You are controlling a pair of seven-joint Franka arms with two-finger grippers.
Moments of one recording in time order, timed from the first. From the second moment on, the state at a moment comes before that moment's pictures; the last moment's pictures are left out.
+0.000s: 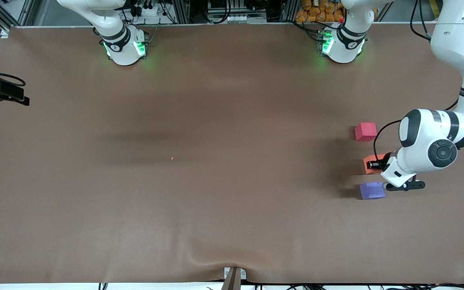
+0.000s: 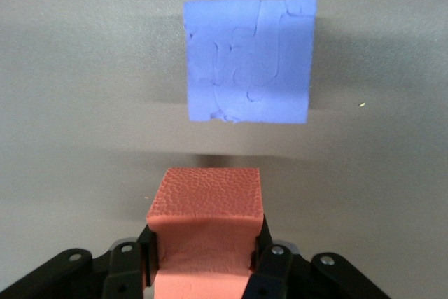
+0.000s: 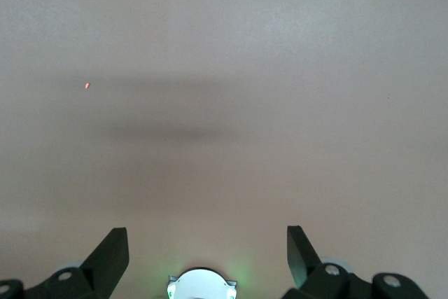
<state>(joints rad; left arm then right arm) 0.26 0.52 -0.27 -1.85 0.24 2.20 -0.20 -0.01 0.11 -0.08 -1.39 0.02 1.33 -0.16</state>
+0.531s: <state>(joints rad) 0.26 0.52 -0.29 -1.90 0.24 2.27 -0.16 -0.01 0.11 -0.08 -1.39 0.02 1.33 -0.16</state>
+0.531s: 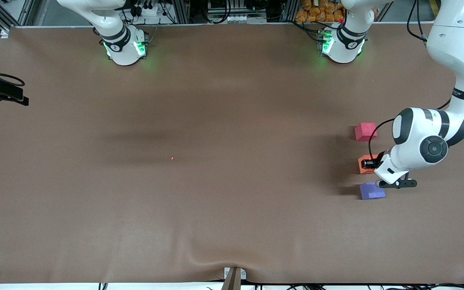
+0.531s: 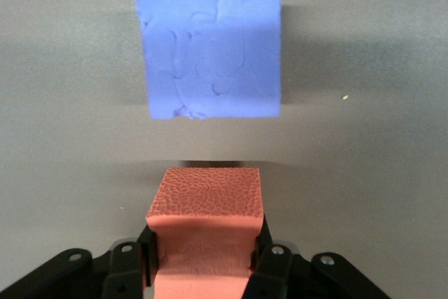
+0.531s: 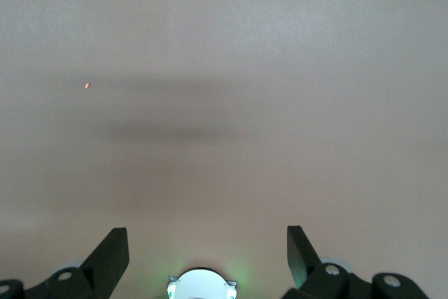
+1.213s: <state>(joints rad) 0.26 0.52 -0.29 -1.92 0.24 2.29 -0.15 -0.01 0.11 -0.08 -1.39 0.02 1.33 -0.16</state>
